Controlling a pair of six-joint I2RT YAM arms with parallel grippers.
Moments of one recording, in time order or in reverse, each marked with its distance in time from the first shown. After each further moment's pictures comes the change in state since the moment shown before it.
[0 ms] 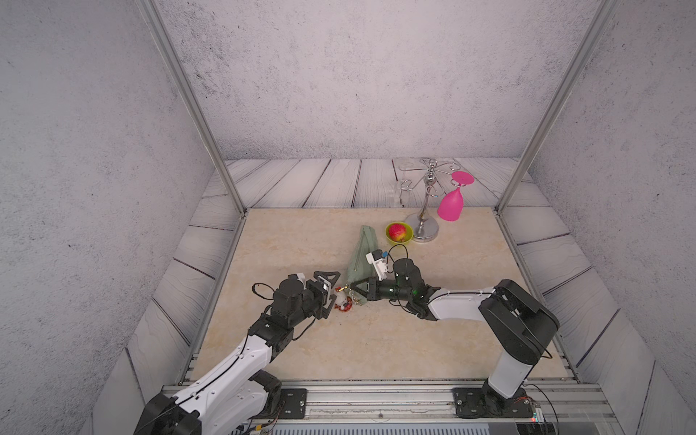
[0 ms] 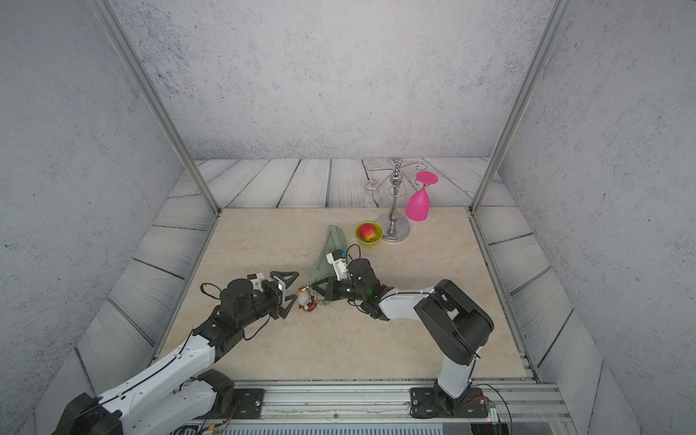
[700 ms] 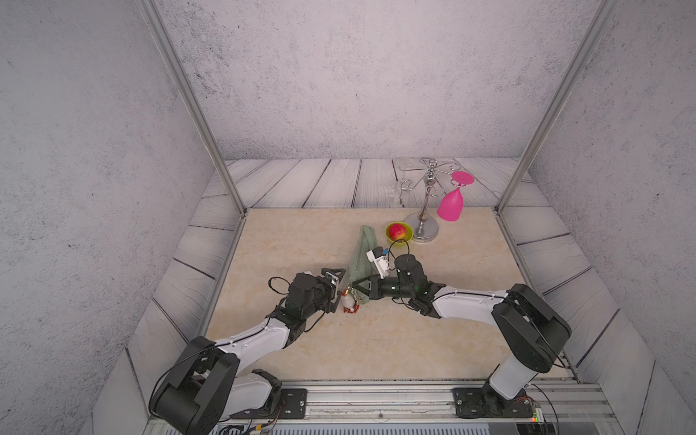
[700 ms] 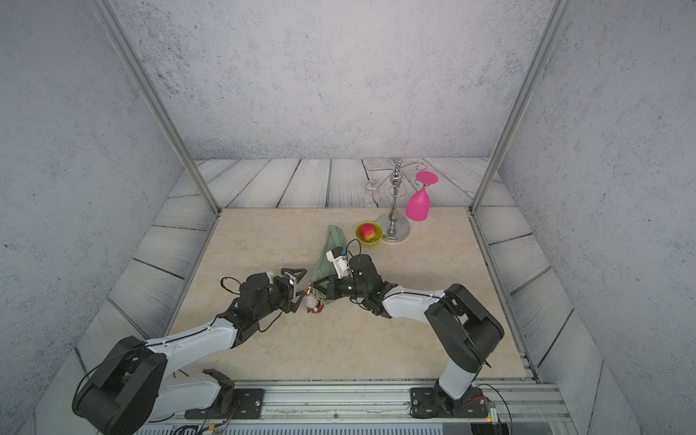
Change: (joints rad) left arm -0.016 0.327 0.010 0.288 -0.051 -0.031; right arm -0.004 -0.074 0.027 -0.146 -0.009 -0.077
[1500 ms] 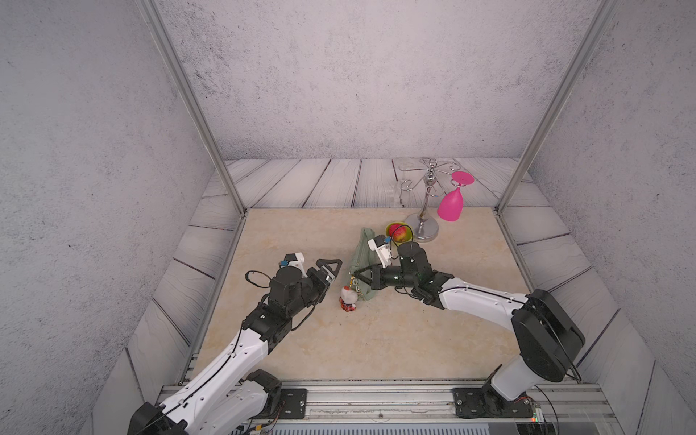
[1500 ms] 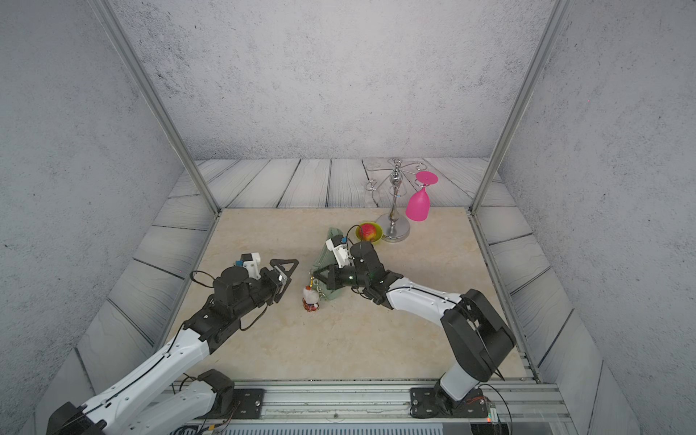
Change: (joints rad) left arm 0.000 -0.370 0.164 -0.468 -0.009 0.360; right arm -0.031 -0.075 0.133 -0.206 0.003 -0.087
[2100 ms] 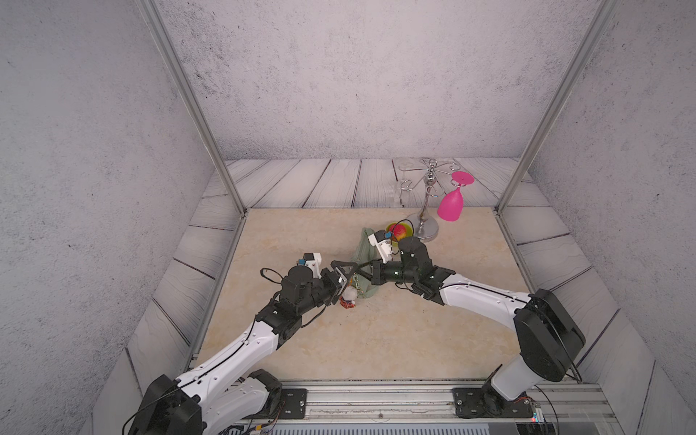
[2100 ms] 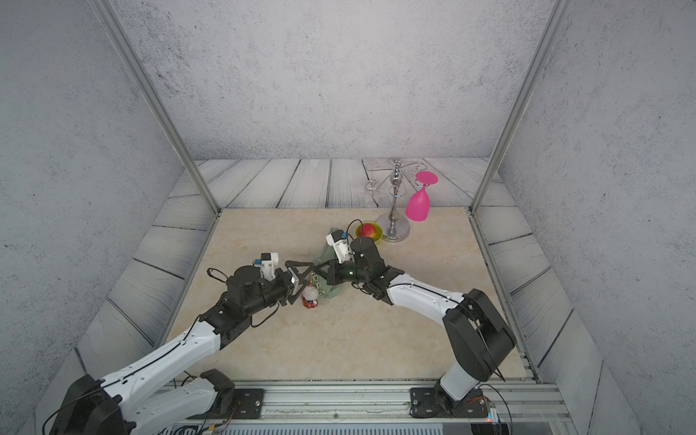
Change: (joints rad) left arm -0.075 0.117 -0.008 0.190 0.107 -0.062; right arm -0.009 0.000 0.035 -0.036 0.000 -0.016
